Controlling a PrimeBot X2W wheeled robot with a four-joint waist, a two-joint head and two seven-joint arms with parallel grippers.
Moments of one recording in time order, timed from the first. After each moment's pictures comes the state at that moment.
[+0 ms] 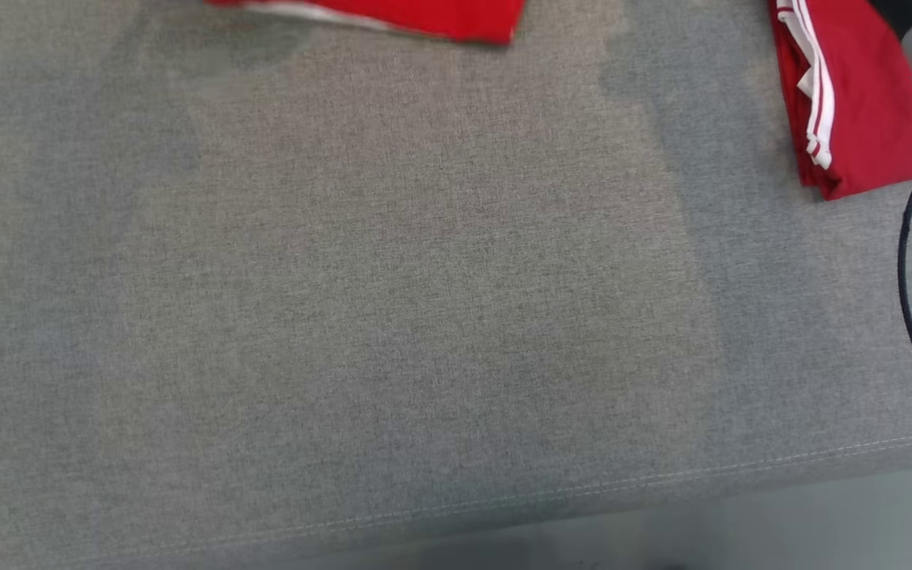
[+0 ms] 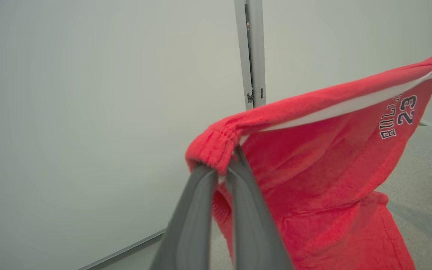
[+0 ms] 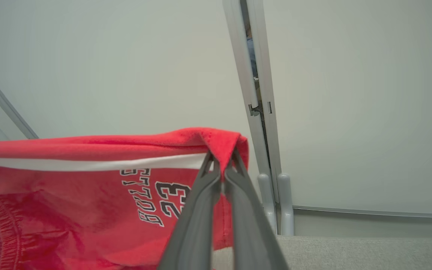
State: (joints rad) left arm -1.60 0.58 -0.95 0.67 -0.97 -0.13 0.01; right arm -1.69 -0.22 0.88 1.09 1.18 0.13 -0.15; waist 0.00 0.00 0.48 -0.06
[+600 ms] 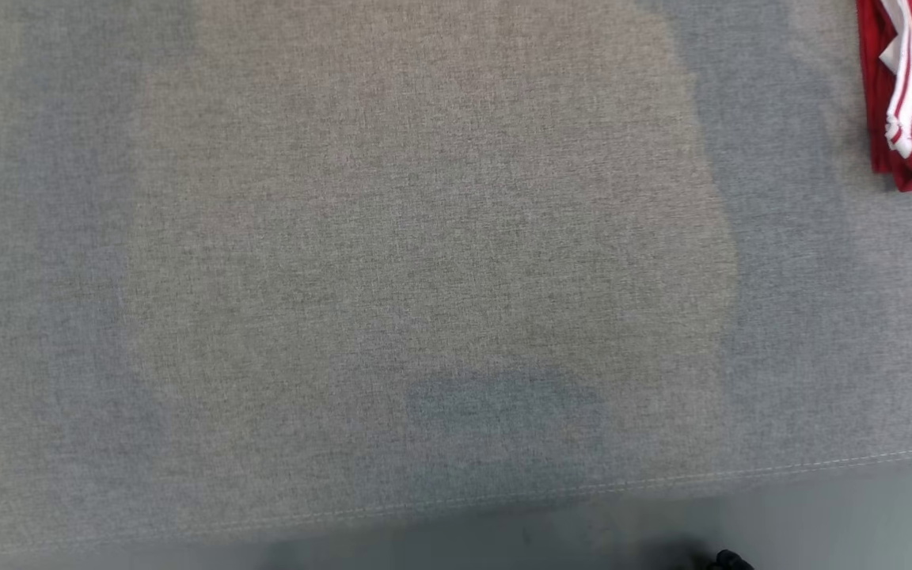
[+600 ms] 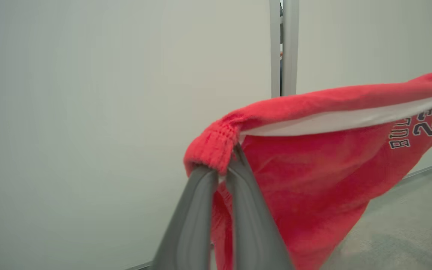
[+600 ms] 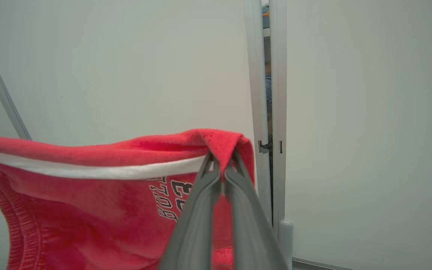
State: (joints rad) left arm -1.76 0.41 -0.93 0.96 -0.92 -0.12 -0.25; right arm -1.81 -0.19 0.68 1.08 0.85 0.13 -0.26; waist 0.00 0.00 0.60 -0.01
